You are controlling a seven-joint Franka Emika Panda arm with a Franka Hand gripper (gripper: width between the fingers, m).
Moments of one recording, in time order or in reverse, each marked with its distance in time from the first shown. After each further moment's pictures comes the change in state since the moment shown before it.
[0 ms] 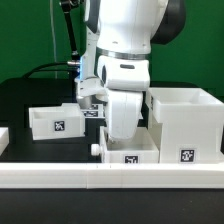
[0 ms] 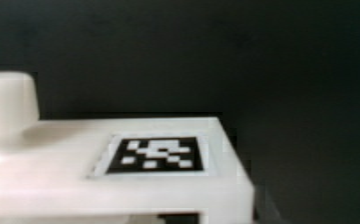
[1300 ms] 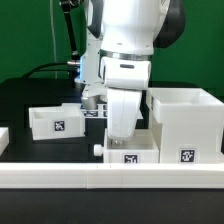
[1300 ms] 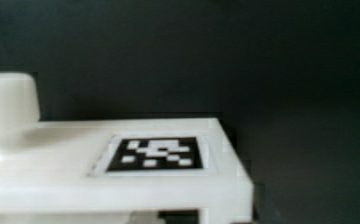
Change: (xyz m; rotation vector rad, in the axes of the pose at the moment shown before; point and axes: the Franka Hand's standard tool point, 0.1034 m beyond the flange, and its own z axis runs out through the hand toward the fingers) arm 0.011 -0.001 0.003 -0.036 0.001 0.075
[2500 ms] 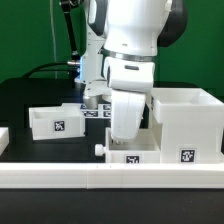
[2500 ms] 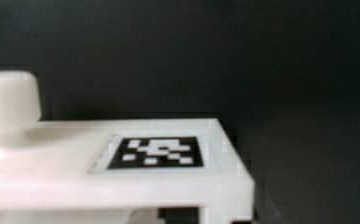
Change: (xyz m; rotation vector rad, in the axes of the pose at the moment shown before) arm 0.001 0.000 -0.002 0.037 -0.024 -0.021
